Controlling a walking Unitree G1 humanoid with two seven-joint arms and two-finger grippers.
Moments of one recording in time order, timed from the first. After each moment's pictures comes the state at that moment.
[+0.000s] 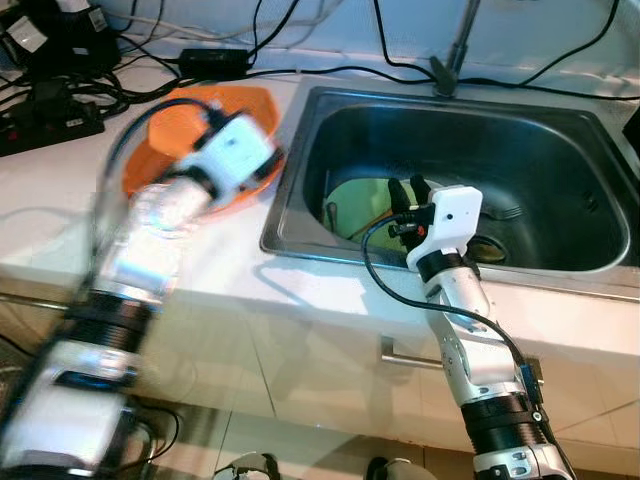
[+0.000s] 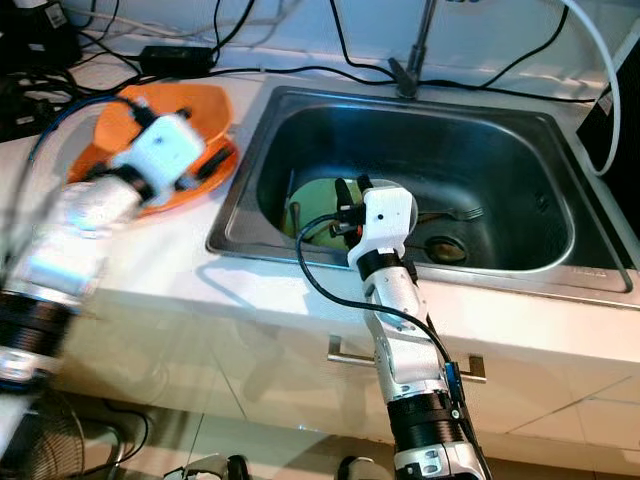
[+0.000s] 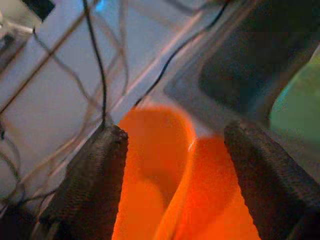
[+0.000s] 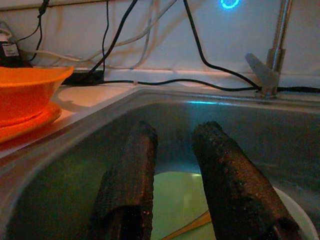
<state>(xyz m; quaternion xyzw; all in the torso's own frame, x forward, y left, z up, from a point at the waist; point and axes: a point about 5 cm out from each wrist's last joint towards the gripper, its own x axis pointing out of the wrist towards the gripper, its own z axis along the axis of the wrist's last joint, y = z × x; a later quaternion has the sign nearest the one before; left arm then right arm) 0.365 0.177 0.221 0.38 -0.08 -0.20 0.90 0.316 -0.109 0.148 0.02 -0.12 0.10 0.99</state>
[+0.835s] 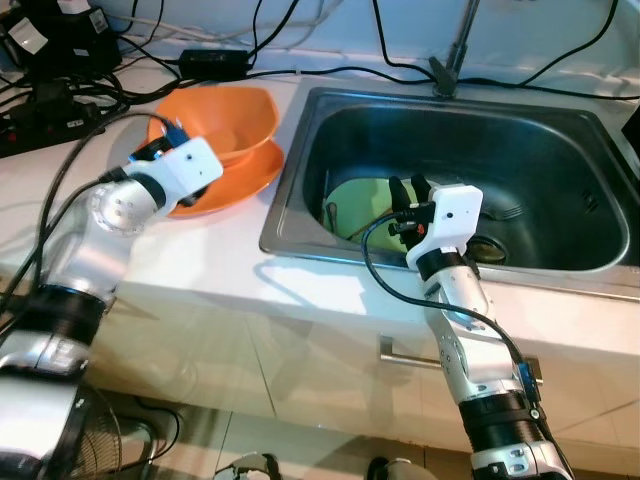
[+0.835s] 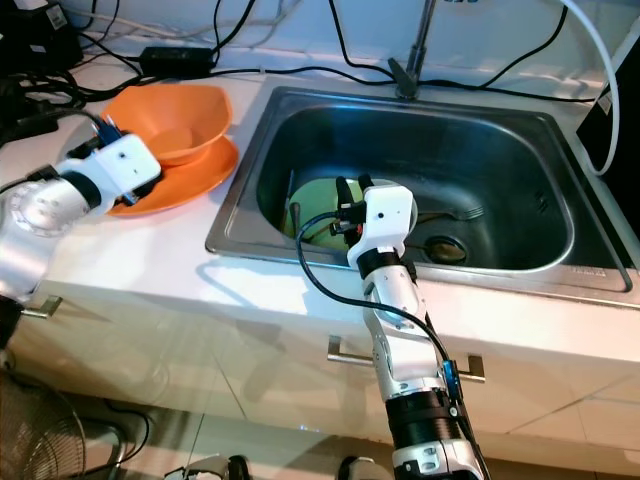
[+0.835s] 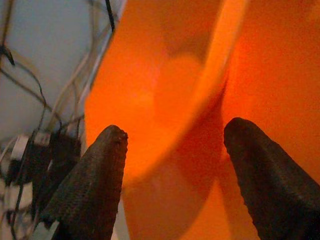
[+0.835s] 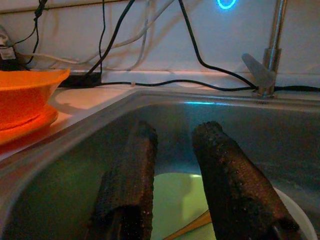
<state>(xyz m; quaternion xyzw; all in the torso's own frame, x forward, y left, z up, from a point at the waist) 0.372 0.234 0.199 0.51 0.06 -0.11 0.85 0.318 -0.106 0.148 0.03 -0.12 0.10 0.99</state>
